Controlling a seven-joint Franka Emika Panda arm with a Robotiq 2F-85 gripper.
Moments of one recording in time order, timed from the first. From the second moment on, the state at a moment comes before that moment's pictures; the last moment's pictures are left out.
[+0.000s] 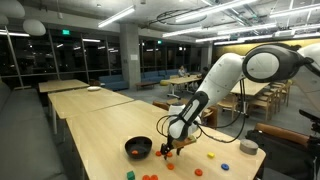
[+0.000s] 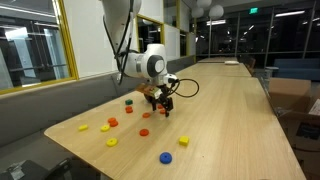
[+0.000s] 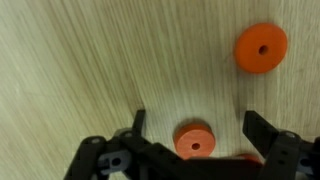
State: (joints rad) arm 0.10 0.66 -0.04 -1.97 0.07 2.73 0.29
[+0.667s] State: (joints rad) arm 0.13 0.65 -0.07 -1.92 0.01 2.67 0.29
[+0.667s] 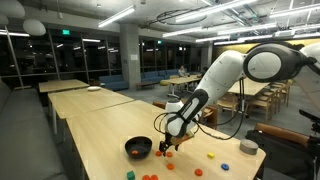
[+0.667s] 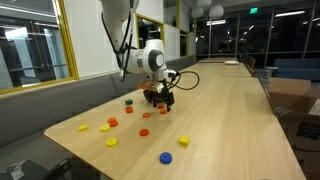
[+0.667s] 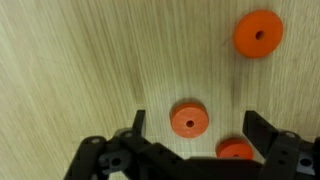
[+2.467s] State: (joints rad) arm 0.06 0.71 -0.01 -1.80 0.03 2.55 0.17
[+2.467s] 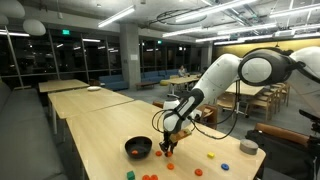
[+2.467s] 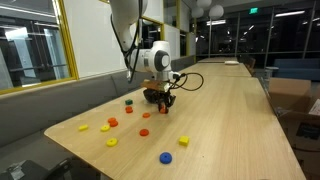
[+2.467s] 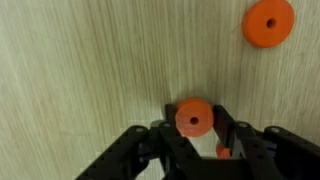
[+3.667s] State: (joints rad) arm 0.14 0.69 0.01 -1.72 0.02 2.75 0.16
